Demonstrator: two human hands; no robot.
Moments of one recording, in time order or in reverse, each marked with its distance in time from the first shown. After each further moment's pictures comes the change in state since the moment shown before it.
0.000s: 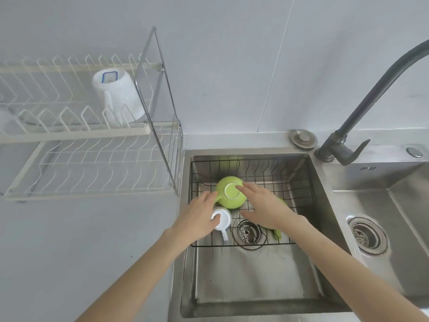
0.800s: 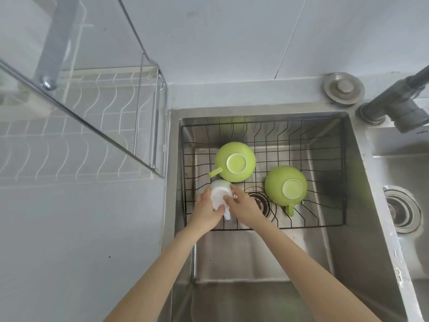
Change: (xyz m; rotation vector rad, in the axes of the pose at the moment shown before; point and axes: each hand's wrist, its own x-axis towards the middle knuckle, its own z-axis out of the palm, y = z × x) left_hand 0.078 -0.042 0.119 -0.535 -0.150 -0.471; right_hand 0.081 0.016 0.125 0.781 -0.208 0.460
